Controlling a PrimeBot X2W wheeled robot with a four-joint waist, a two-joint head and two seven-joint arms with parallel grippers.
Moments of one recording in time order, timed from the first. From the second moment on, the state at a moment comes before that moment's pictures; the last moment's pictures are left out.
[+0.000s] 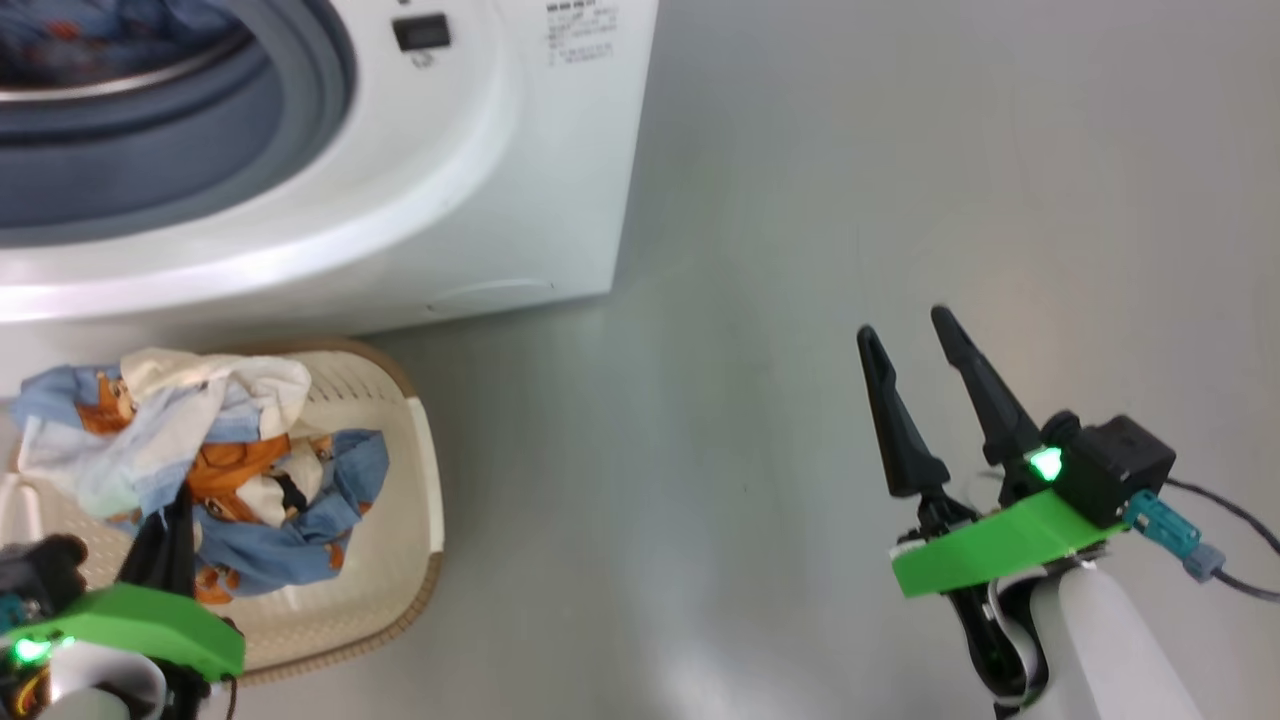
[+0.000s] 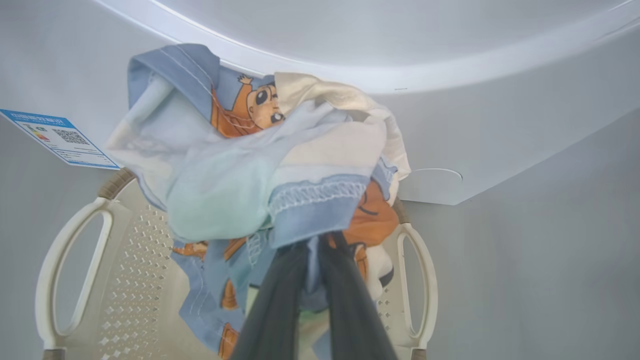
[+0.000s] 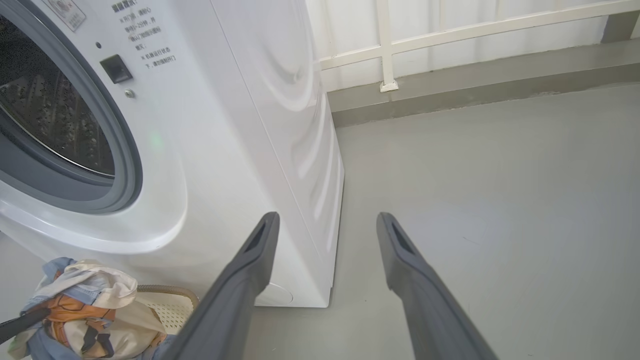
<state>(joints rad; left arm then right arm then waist) -0.36 0.22 0.02 0.67 -0.45 -0.11 -0.26 -0.29 -0.05 0.13 0.13 0.30 0.12 -0.26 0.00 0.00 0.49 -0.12</state>
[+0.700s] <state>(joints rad) -0.07 0.08 0.14 0.27 -0.26 -0.13 -0.26 -0.16 -0.05 0.10 0.21 0.25 0.12 -0.26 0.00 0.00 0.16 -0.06</state>
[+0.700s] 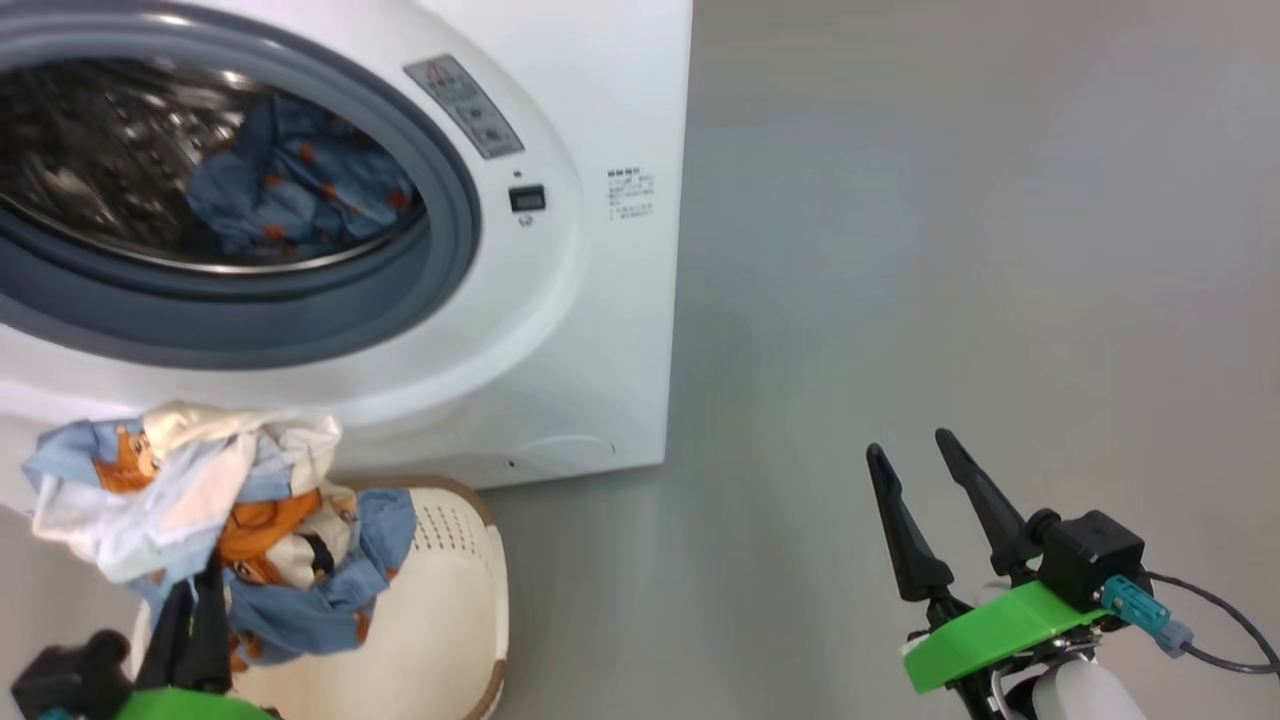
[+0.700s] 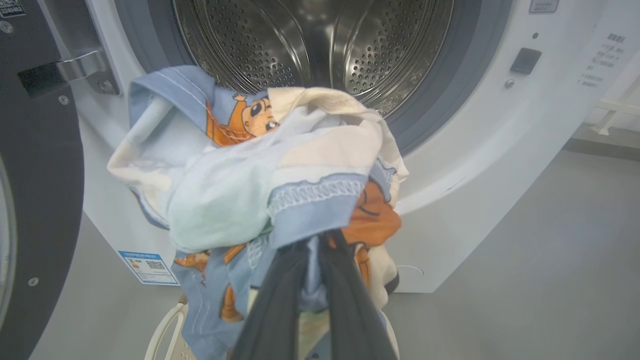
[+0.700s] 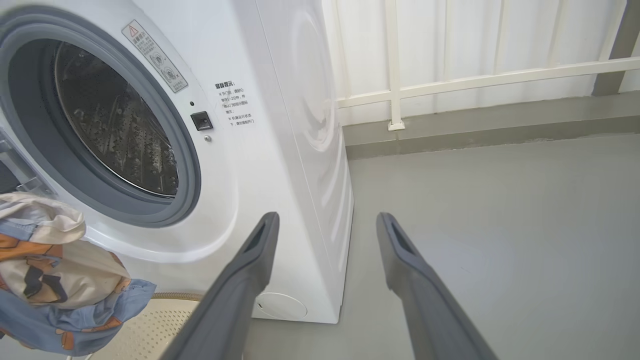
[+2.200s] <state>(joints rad) 0.09 0.04 0.16 0.10 -0.21 -0.10 -0.26 -0.02 -0.05 0.09 0.22 0.25 0.12 -0.26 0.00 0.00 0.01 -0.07</state>
